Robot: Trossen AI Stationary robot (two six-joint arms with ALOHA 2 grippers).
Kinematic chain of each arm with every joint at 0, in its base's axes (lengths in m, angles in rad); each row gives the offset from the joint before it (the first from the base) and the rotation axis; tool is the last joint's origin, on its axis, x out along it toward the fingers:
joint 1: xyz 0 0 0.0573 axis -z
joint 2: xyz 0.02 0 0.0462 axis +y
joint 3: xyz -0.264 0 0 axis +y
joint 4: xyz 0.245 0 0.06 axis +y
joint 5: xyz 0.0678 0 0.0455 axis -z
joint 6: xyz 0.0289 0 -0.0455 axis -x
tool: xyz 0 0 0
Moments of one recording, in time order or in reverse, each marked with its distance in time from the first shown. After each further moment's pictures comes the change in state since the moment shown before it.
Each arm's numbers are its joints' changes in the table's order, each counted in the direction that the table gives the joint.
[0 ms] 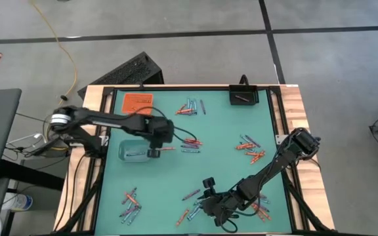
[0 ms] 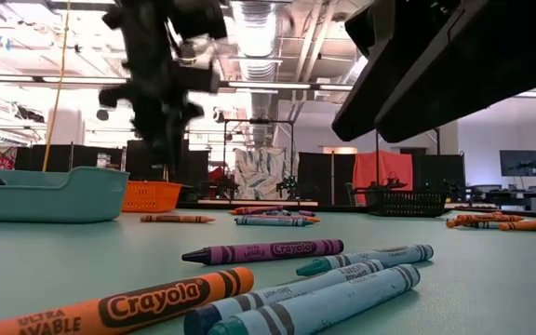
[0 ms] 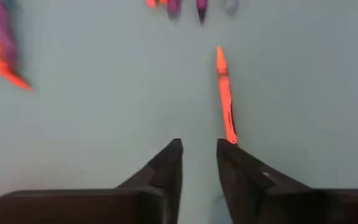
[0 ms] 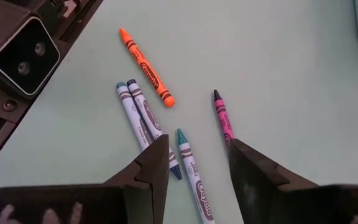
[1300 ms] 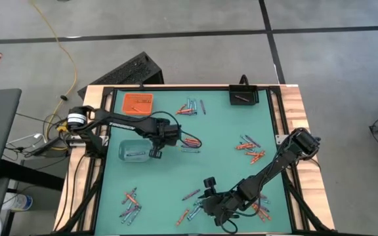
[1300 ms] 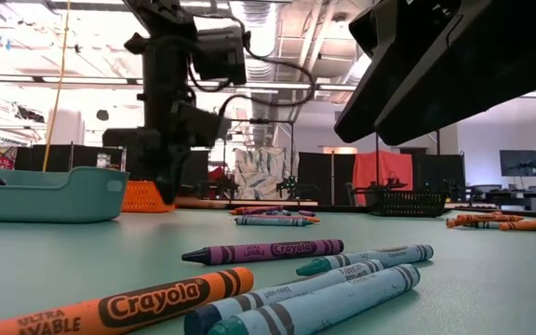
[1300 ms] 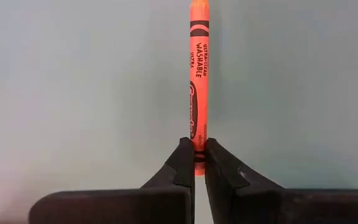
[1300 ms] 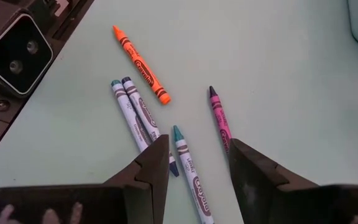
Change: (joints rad) left arm -0.003 0.153 -0.071 0.070 -0.080 -0.110; right arm -0.006 0.000 0.000 0.013 0.022 -0.021
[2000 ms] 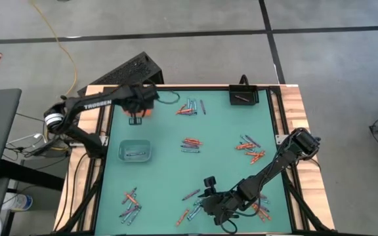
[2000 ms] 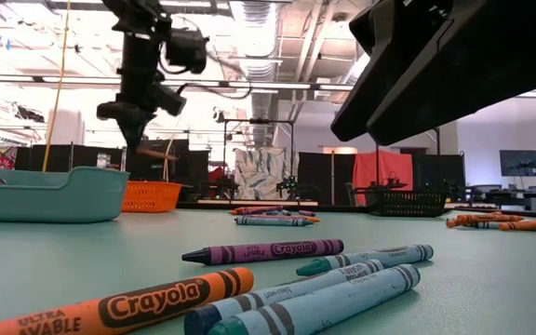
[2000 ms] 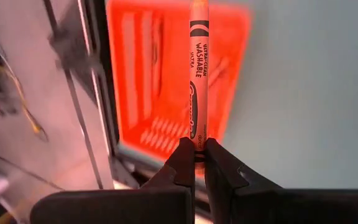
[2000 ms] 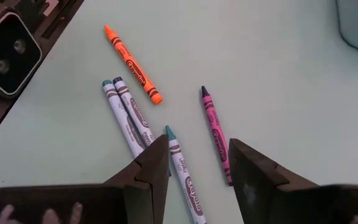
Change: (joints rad) left arm -0.465 -0.257 -0.021 0.291 -0.291 -0.161; right arm 0.000 0.000 0.000 0.004 0.027 0.002
